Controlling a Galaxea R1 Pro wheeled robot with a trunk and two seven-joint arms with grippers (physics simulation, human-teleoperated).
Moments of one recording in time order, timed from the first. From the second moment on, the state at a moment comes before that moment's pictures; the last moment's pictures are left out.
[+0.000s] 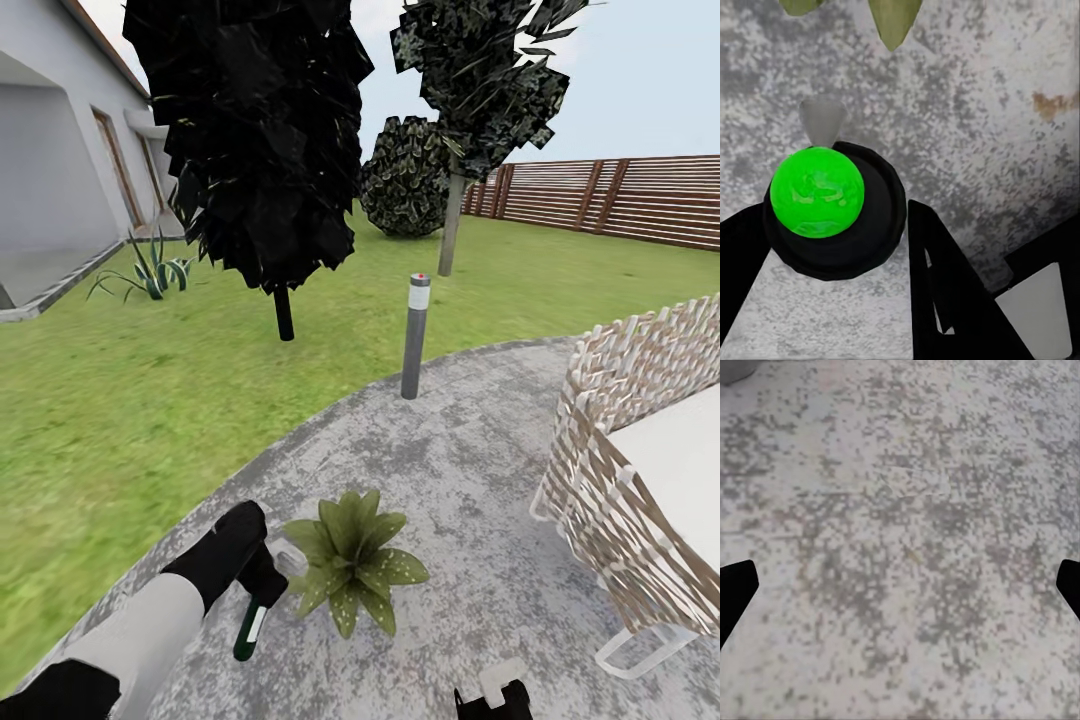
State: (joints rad) left arm -0.79 -0.01 -0.29 -0.58 -0.70 0.99 -0.89; right arm -0.44 0.02 -0.13 -0.03 0.46 -0.41 -0.14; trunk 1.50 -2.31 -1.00
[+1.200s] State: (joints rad) left arm -0.78 0.00 -0.30 -0.56 -0.70 0.98 -0.90; right arm -0.44 0.02 -0.13 -0.03 0.46 -0.41 -0.14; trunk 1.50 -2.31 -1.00
